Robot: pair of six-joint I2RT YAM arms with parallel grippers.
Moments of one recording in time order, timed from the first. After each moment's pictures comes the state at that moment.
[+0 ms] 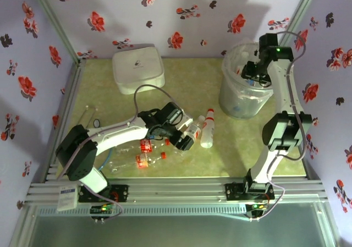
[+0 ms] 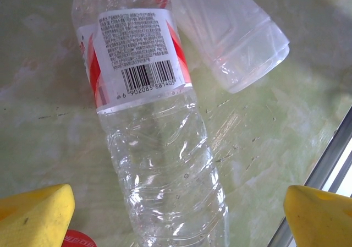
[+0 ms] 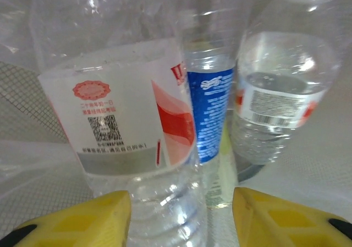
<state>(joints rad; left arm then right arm) -0.95 1.60 1.09 -0.52 0.22 -0.17 -0.03 1.84 1.96 -1.27 -0.08 0.23</state>
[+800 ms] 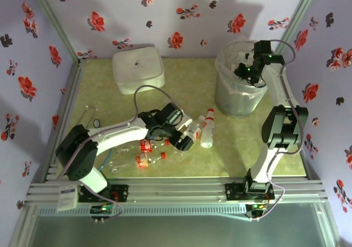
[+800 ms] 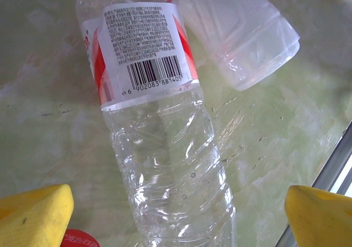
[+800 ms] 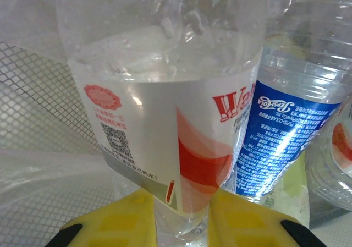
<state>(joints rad) -0.95 1.60 1.08 -0.51 0.21 -0.17 -0.01 1.87 1.79 -1.03 -0.29 0.28</state>
